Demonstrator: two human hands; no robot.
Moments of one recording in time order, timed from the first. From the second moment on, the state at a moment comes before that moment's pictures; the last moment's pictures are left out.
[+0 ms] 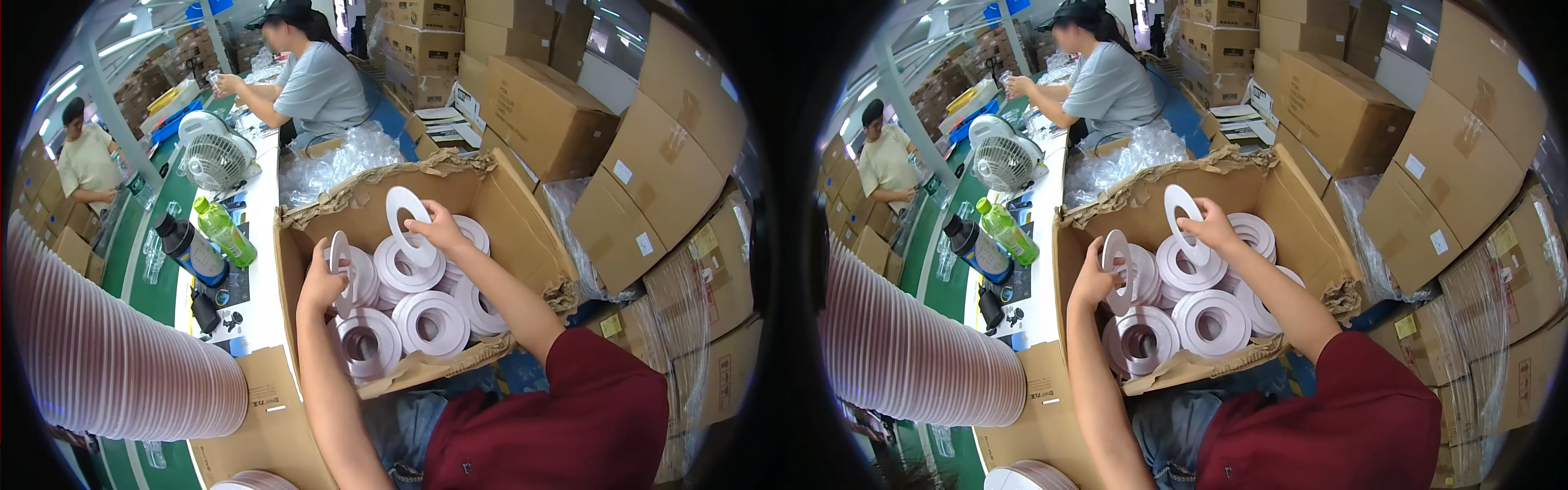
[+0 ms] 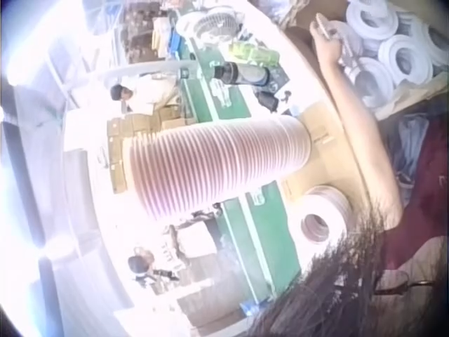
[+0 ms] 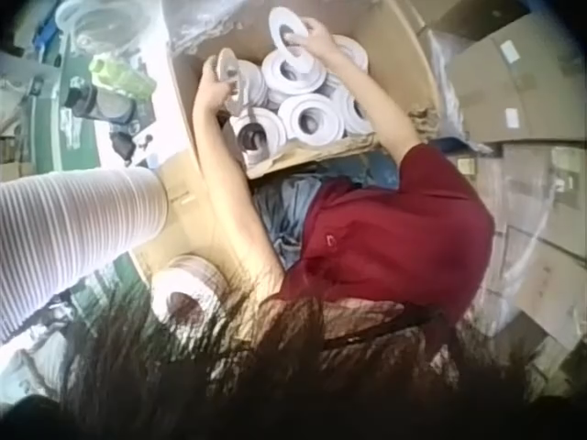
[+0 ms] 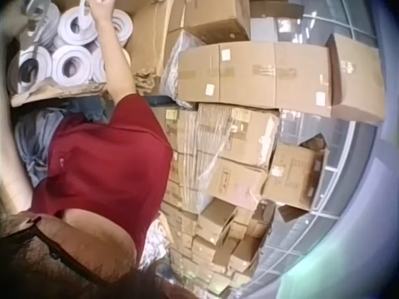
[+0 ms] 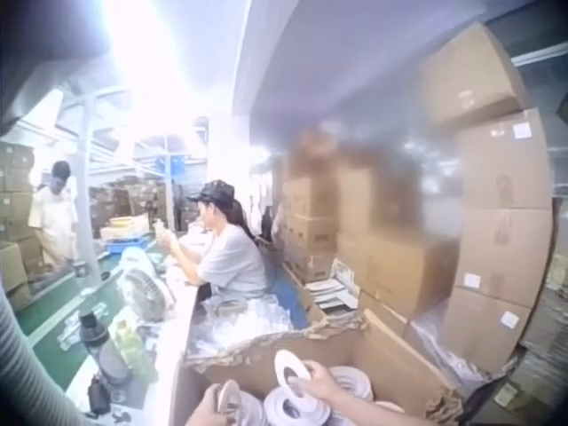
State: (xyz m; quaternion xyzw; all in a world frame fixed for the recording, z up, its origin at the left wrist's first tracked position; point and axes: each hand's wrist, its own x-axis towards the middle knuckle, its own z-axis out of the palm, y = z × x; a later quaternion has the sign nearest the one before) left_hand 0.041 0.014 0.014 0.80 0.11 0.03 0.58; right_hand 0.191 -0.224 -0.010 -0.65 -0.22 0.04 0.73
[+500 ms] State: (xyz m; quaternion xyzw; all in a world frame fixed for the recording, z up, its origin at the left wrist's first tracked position) left_hand 0.045 0.023 0.011 0.76 0.16 -0.07 0.62; right_hand 0.183 -0.232 0.006 -0.67 -0.19 0.02 0.72
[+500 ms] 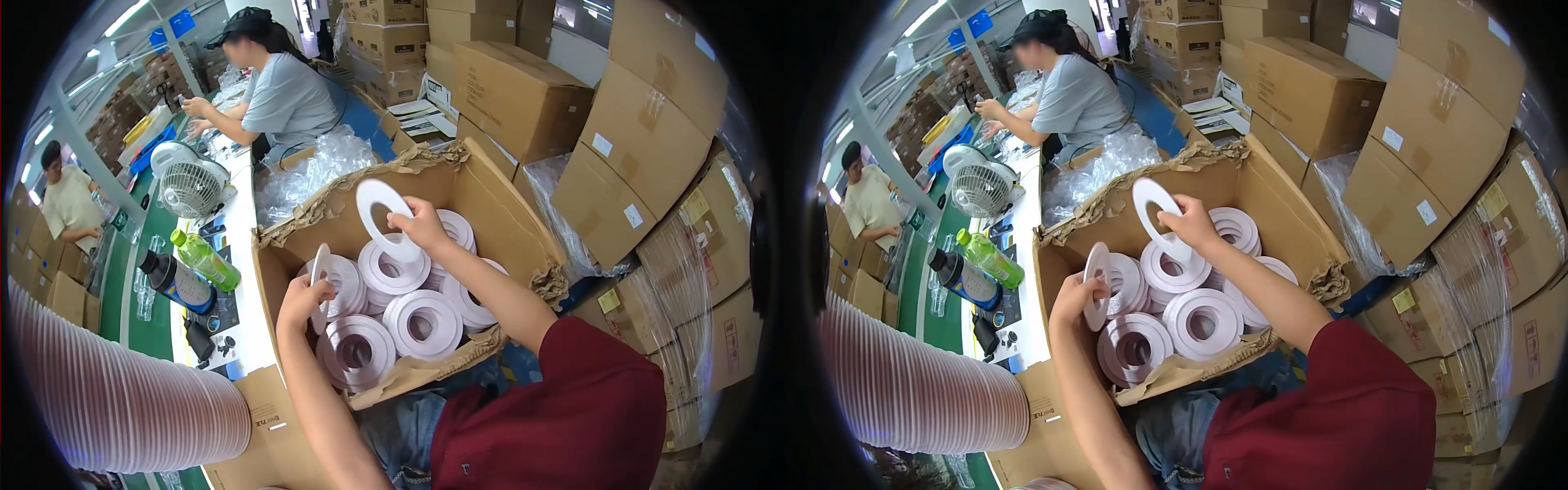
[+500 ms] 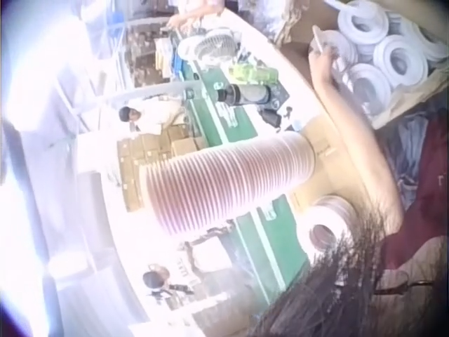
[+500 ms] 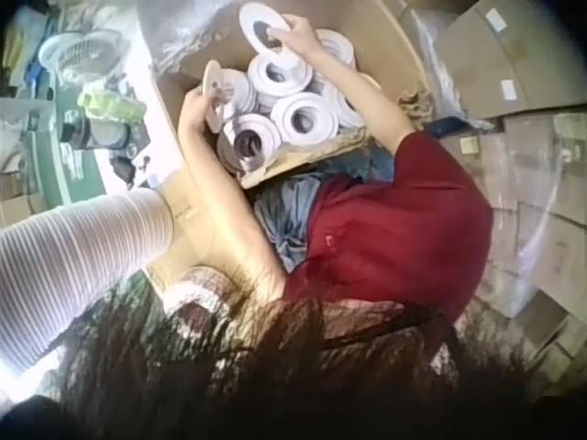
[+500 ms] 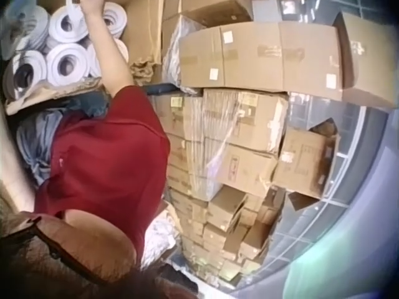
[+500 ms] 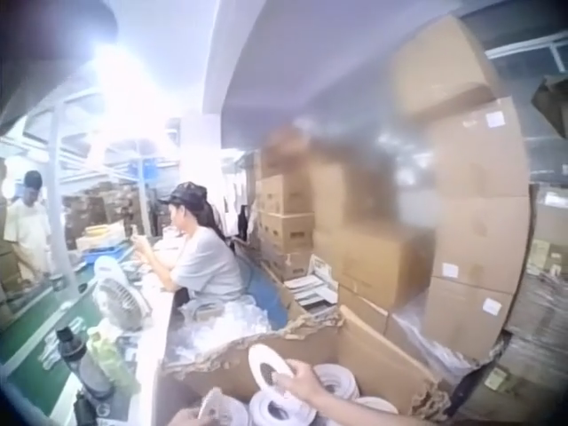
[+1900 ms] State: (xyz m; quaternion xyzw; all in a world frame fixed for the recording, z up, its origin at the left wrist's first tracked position) left_hand 0.040 0.013 0.008 0.84 0.13 0.09 0.52; right_hand 0.184 -0.262 0.062 -0.67 -0.31 -0.10 0.67
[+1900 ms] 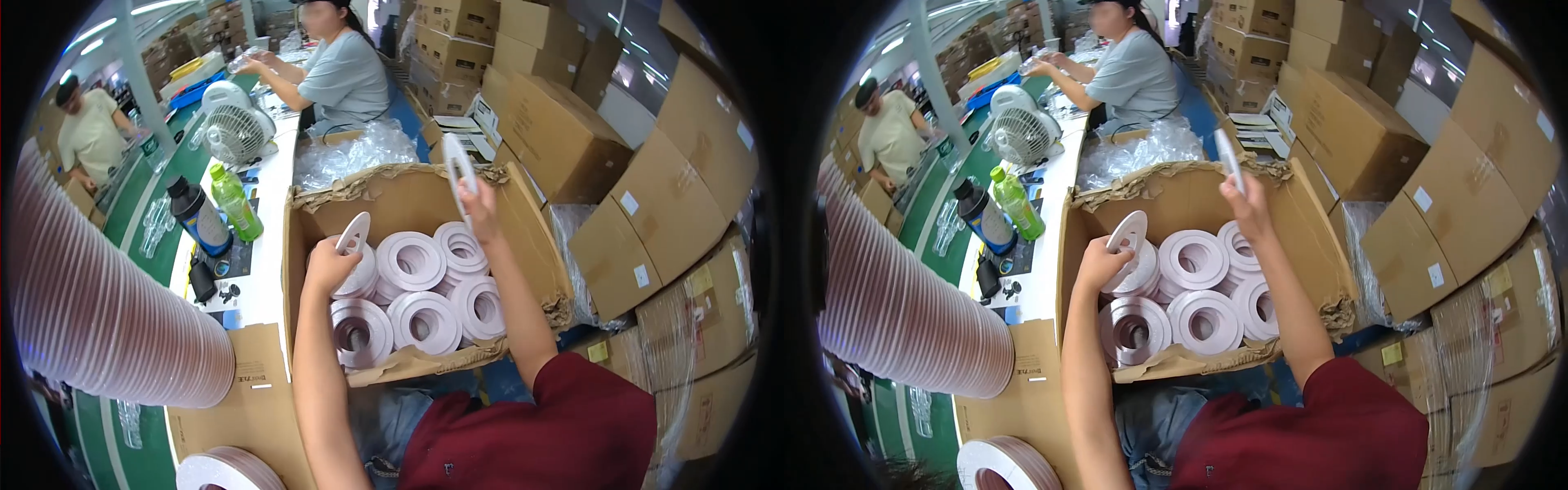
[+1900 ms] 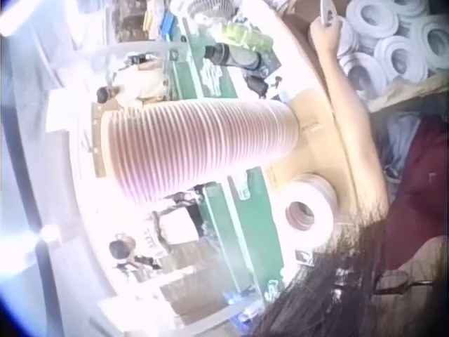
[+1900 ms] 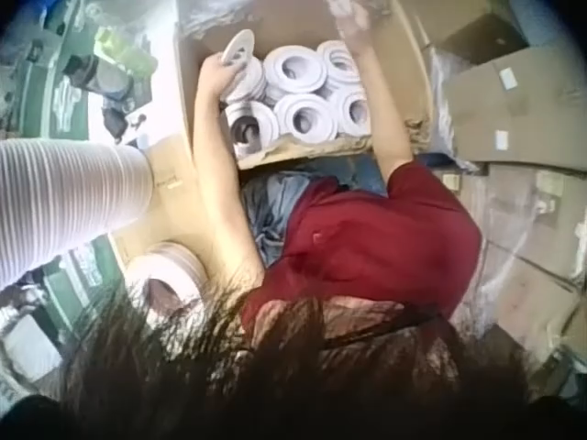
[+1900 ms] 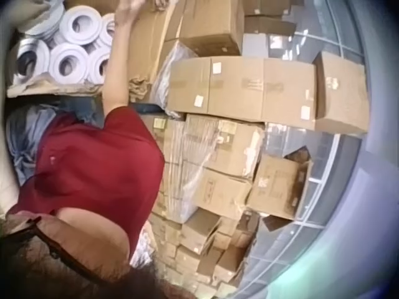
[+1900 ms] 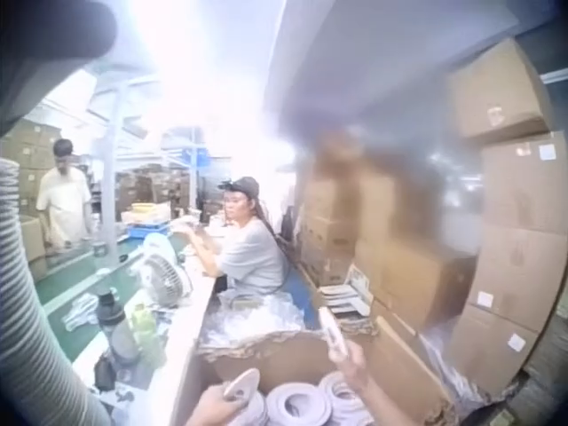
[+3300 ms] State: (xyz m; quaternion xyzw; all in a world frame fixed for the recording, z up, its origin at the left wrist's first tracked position) left_hand 0.037 0.014 0.004 0.86 0.17 0.00 0.48; right_hand 0.146 -0.206 -0.004 -0.82 -0.32 0.02 0.48
